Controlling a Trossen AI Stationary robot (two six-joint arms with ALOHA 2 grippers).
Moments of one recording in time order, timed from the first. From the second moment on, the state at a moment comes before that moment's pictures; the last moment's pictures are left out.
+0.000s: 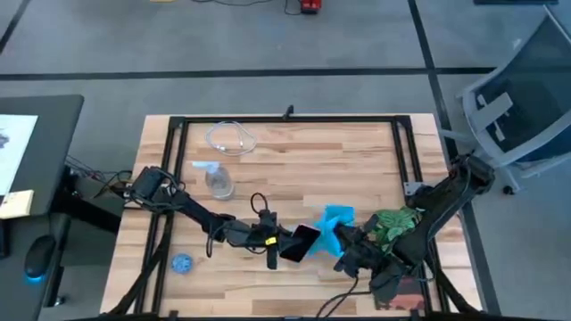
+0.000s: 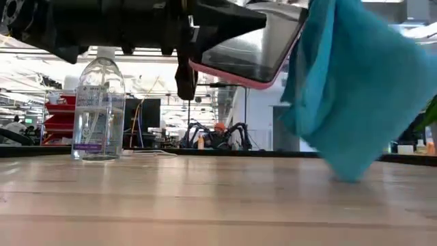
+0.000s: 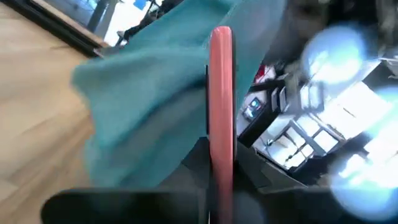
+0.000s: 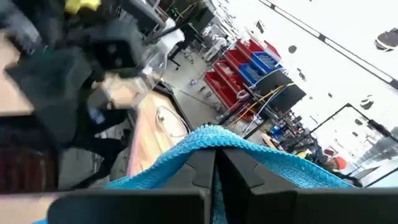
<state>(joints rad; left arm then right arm) -0.42 1.91 0.79 1.12 -0.43 -0.63 0.84 1.58 1.01 0.08 1.49 -0.20</state>
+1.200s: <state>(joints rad) -0.45 1.89 0.96 0.64 -0.48 -0.53 0.77 1.64 1.01 -0.30 1.29 0.24</state>
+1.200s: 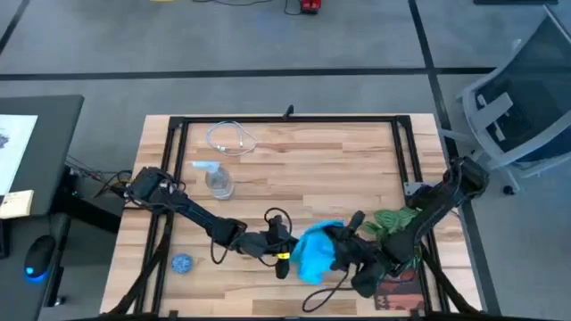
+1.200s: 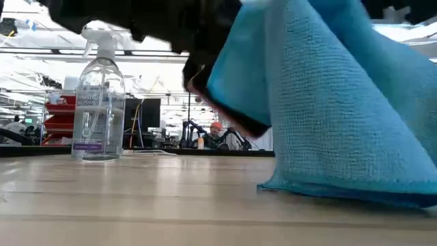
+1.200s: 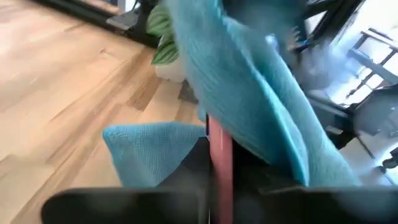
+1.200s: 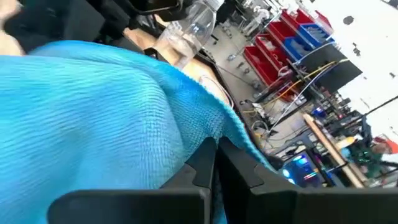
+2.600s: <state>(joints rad) -0.44 1.31 0.67 0.39 -0.13 -0.43 0.64 1.60 1.22 -0.20 0.65 -1.33</state>
